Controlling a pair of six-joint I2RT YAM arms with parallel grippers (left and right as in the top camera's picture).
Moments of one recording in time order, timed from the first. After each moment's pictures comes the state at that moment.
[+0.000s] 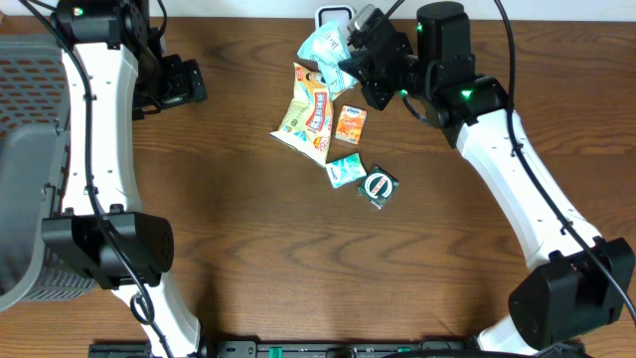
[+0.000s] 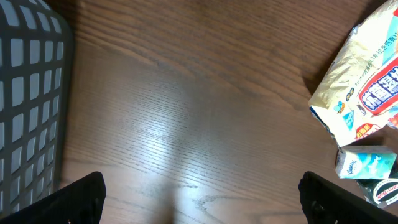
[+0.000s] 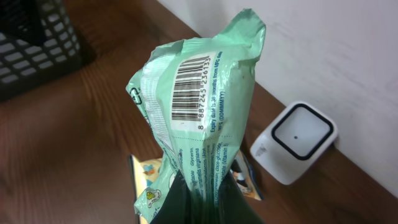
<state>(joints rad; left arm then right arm) 0.07 2.00 2.21 -1.60 0.02 -0.23 0.33 1.74 1.57 -0.38 -0.51 -0.35</state>
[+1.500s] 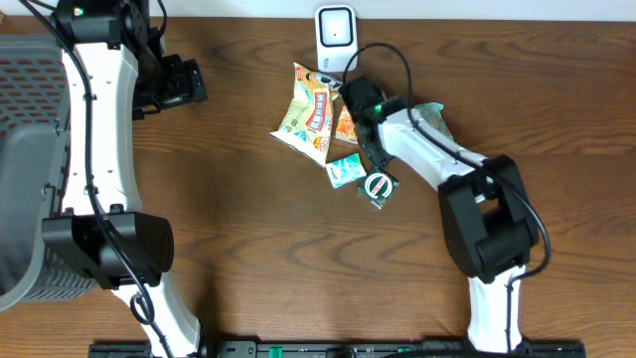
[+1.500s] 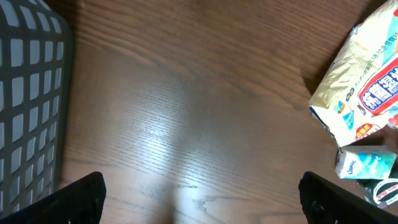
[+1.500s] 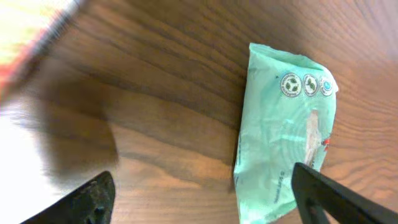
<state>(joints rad) 0.07 2.00 2.21 -1.60 0.02 -0.23 0.46 2.13 1.58 -0.78 0.49 -0.04</state>
